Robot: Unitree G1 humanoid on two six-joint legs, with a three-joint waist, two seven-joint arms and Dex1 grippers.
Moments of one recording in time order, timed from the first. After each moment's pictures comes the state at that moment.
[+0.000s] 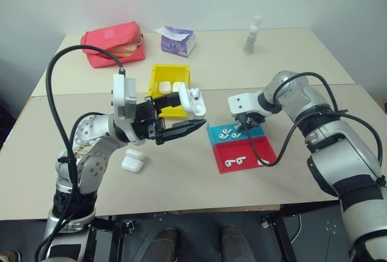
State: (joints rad) left arm -0.47 0.50 0.07 -0.37 -0.75 0.42 -1.00; right arm -1.27 -0.54 0.60 1.01 -0.33 -0.17 1.32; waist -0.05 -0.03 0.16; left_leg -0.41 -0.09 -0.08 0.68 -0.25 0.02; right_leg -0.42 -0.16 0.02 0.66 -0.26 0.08
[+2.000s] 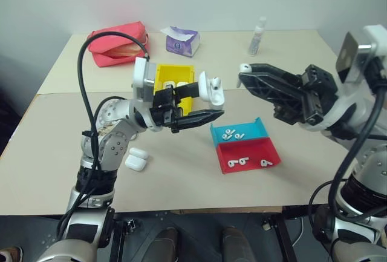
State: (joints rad) left arm -0.67 0.39 -0.01 -0.15 -0.75 0.41 -1.12; right arm -0.64 -0.49 -0.40 -0.57 1.13 1.00 0.66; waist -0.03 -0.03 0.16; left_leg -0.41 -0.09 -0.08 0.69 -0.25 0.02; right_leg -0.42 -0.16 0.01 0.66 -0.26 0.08
